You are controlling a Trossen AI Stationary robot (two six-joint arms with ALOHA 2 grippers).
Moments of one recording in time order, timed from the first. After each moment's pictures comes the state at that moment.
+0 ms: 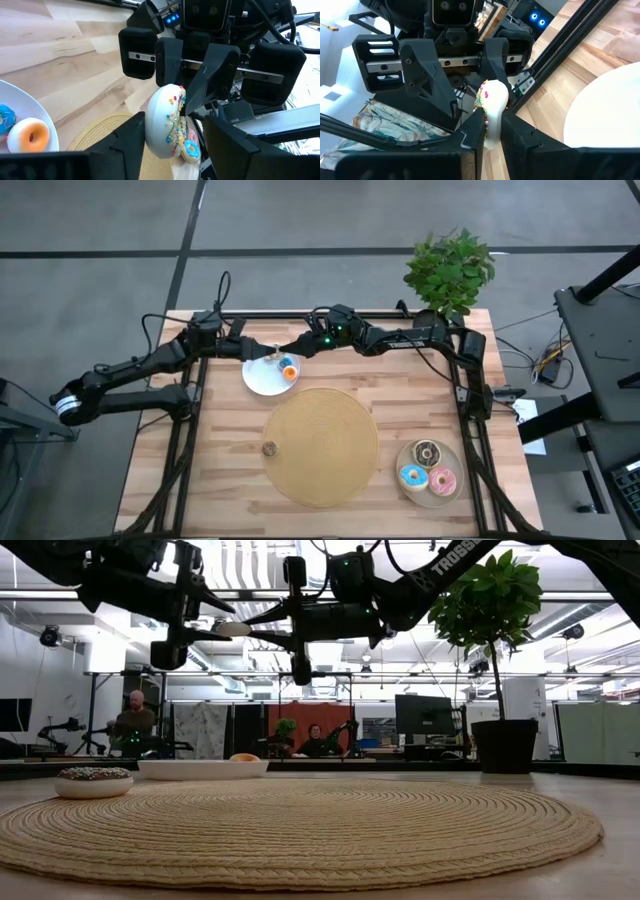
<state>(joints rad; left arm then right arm) 0.60 0.83 0.57 0.01 0.46 -0.93 -0.33 2.02 1.40 0.51 -0.48 1.00</state>
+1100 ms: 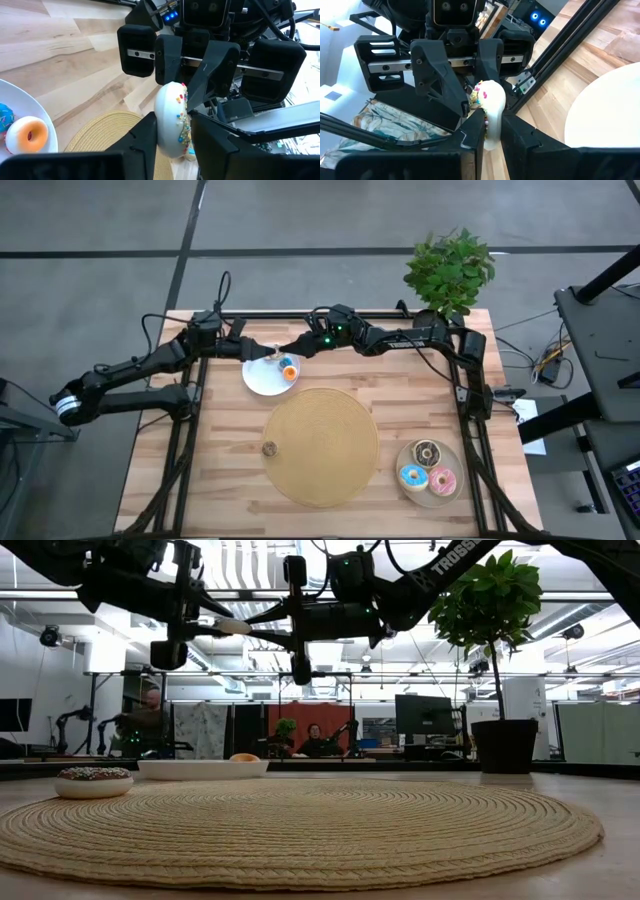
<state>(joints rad) 0.60 0.83 0.57 0.01 0.48 -0.92 -0.33 2.02 1.40 0.51 -0.48 1.00</state>
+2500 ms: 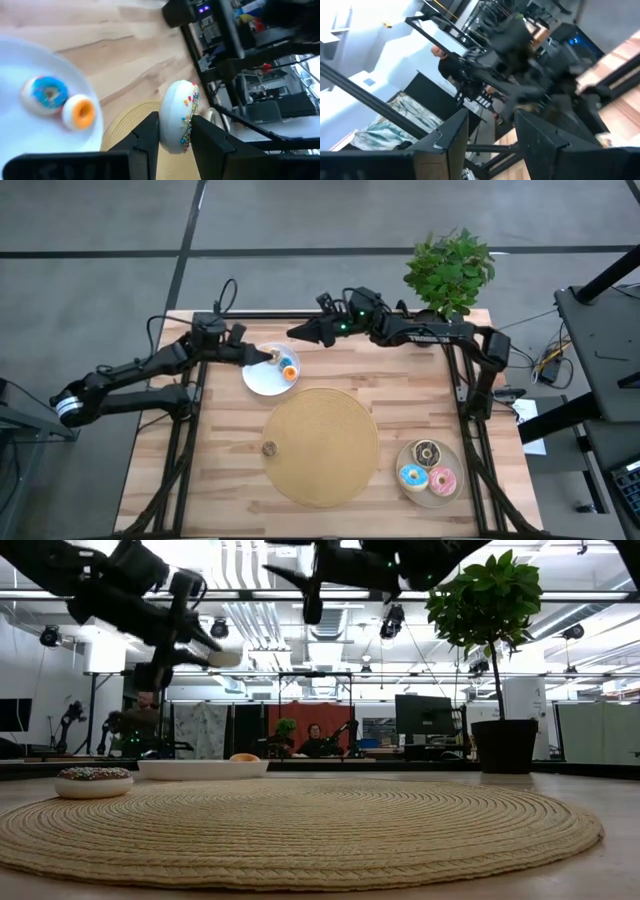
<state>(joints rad) 0.62 0.83 0.51 -0.09 0.43 -0.87 -0.35 1.83 1.40 0.53 -0.56 0.97</state>
